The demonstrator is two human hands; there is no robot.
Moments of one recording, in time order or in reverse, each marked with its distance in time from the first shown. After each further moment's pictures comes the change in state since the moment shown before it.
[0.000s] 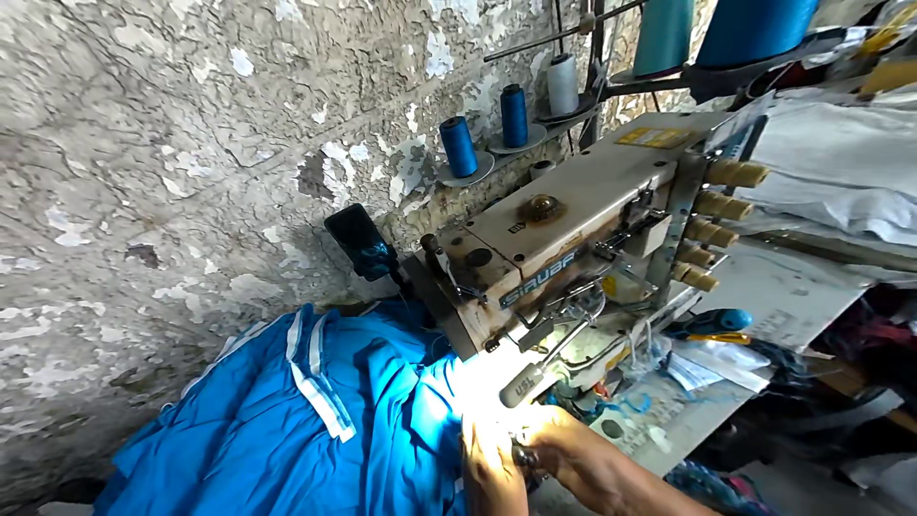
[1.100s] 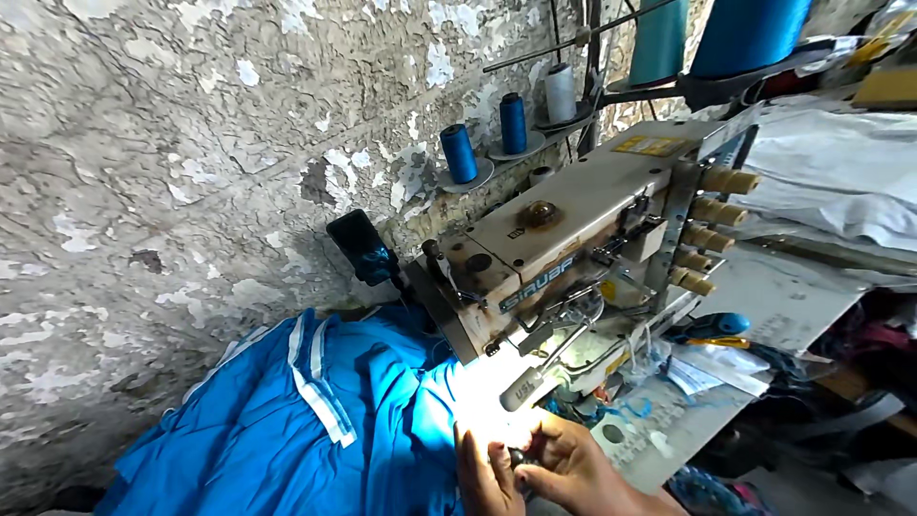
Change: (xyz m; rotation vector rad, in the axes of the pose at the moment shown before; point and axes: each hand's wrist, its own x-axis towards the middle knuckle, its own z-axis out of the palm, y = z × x) left_hand 0.001 -0.007 -0.006 -0.158 0.142 0.191; right_hand 0.012 0.039 -0.021 -0.389 -0.230 -0.818
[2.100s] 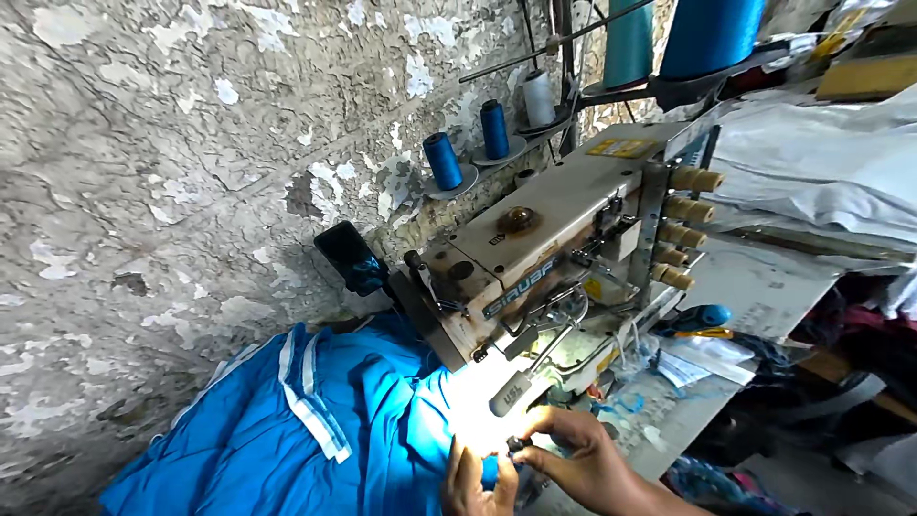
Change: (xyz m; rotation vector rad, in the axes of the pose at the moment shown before) left_hand 0.006 -0.020 -0.011 -0.127 -0.084 0.163; right_hand 0.007 0.003 -0.018 -0.341 0.095 -0.262
